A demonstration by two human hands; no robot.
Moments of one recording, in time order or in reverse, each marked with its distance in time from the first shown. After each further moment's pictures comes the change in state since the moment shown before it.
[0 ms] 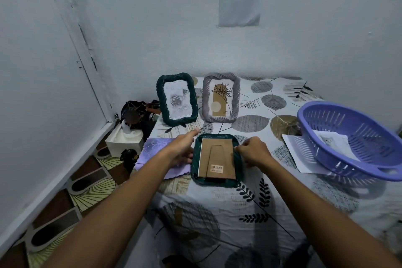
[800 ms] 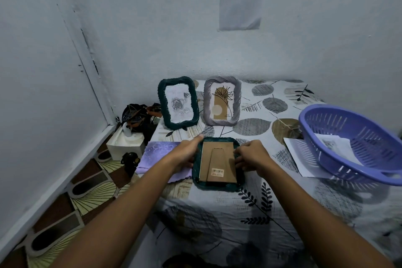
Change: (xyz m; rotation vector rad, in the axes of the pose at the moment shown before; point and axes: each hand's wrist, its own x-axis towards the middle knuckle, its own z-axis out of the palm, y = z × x) left_hand 0.001 -0.005 0.004 0.119 -0.008 0.079; right_hand -0.006 -0.009 0.004 0.234 -0.056 0.088
